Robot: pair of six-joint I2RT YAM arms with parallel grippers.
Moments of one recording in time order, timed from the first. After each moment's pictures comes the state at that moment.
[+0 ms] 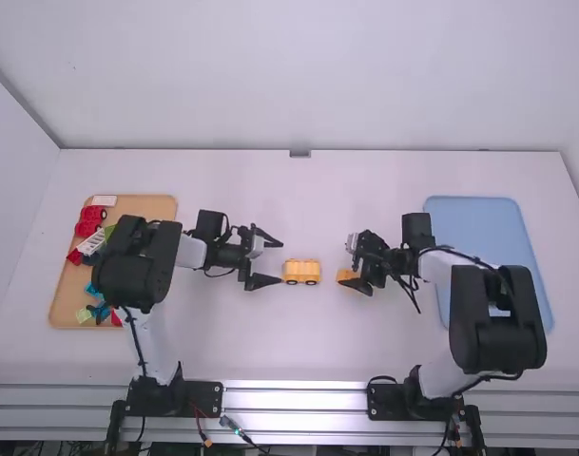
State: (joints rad) left arm -0.11 2.04 0.81 0.19 1.32 1.00; right arm 0.02 1.70 0.68 -0.19 -0.93 -1.22
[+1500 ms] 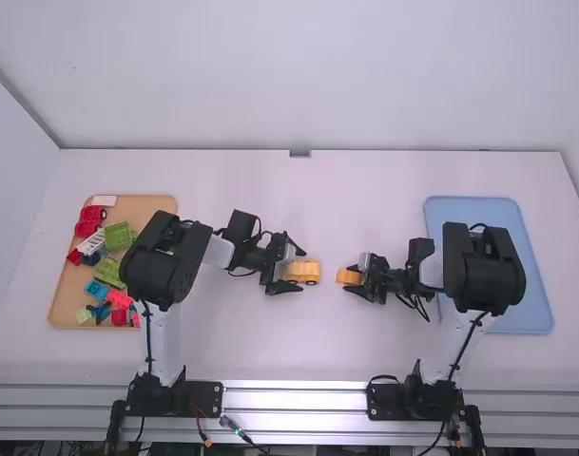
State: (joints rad) left arm -0.27 2.10 0.88 0.18 1.14 0.96; right arm -0.10 2.06 0.63 0.08 -1.15 -1.36
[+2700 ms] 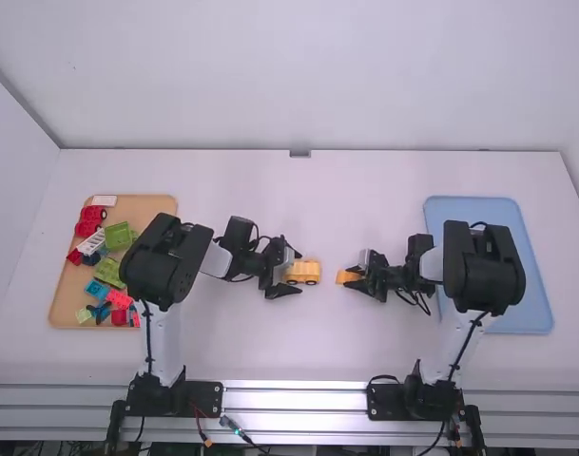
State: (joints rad) left arm -0.27 2.10 0.79 0.38 1.06 0.84; right arm -0.10 2.06 0.69 -0.09 -1.15 -1.42
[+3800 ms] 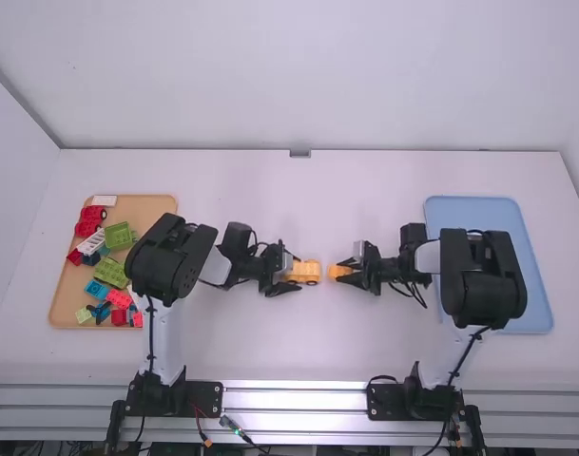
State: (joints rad) left arm -0.27 2.14 0.72 0.59 1.03 0.83; right arm -0.01 1.95 0.75 -0.24 -1.22 -1.39
